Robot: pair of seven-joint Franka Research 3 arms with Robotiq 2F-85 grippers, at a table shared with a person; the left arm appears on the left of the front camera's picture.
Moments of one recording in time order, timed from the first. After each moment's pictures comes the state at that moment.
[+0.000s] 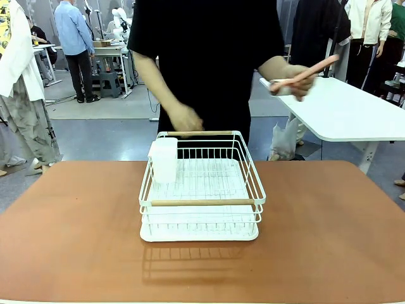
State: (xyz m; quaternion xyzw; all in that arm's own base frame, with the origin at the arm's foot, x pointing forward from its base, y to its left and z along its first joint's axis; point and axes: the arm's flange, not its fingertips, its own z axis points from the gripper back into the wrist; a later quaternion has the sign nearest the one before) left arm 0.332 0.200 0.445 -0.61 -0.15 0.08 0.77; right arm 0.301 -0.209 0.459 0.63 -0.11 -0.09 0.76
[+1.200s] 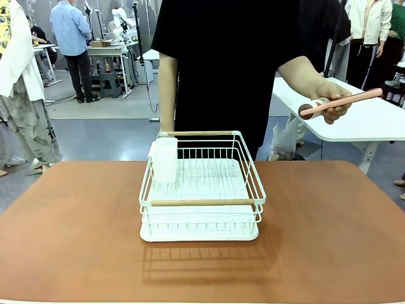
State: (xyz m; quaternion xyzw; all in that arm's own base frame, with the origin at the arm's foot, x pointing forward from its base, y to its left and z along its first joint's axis) left arm 0.332 0.200 0.444 -0.61 -0.15 0.08 0.77; right arm 0.300 -0.151 0.508 0.59 -0.11 -0.31 0.74
